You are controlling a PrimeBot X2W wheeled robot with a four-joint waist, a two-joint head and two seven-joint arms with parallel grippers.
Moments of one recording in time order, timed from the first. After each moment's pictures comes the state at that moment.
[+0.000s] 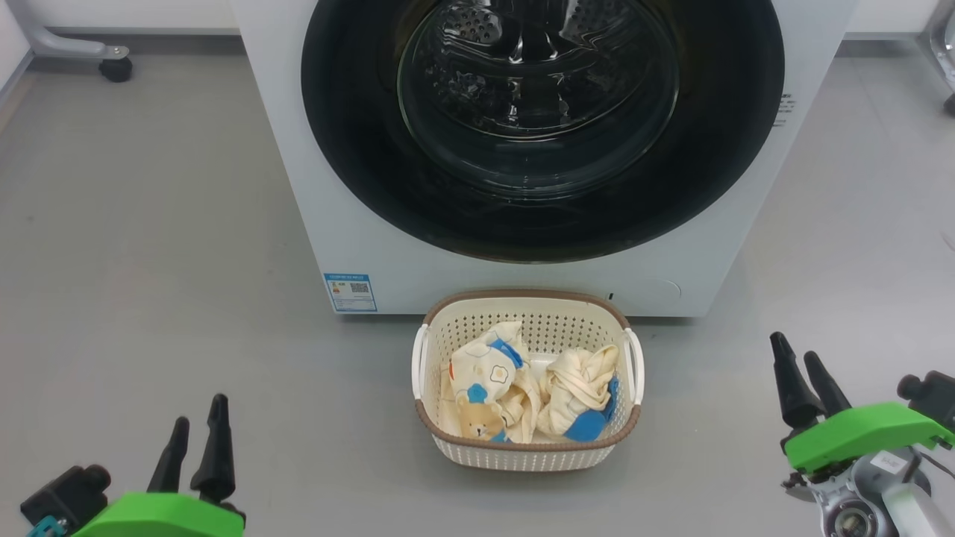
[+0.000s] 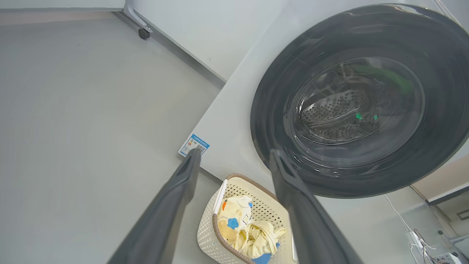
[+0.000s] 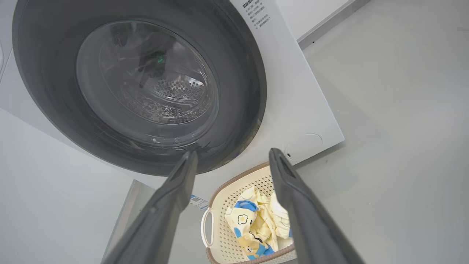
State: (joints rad) left arm -0.03 0.11 -0.02 0.26 -0.76 -0.13 -0.10; right arm -0.07 -0.15 0.07 0.33 0.87 0.13 -0.10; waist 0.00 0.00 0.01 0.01
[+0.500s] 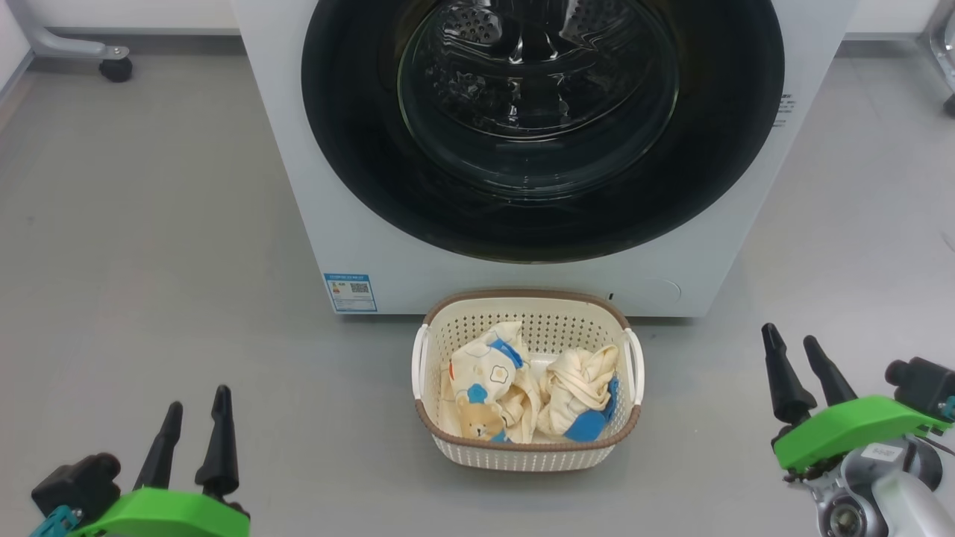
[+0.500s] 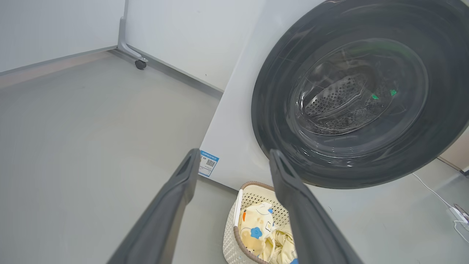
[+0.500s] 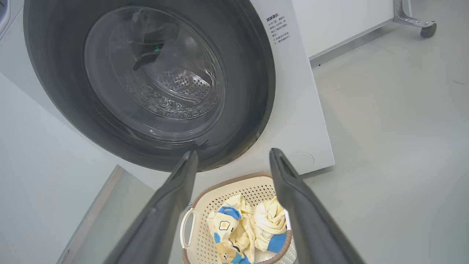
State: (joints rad) left arm -0.04 0.13 -0.03 0.26 -0.59 -0.13 -0.14; right arm -0.09 -0.17 0.11 0.33 0.73 0.13 -0.14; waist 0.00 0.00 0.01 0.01
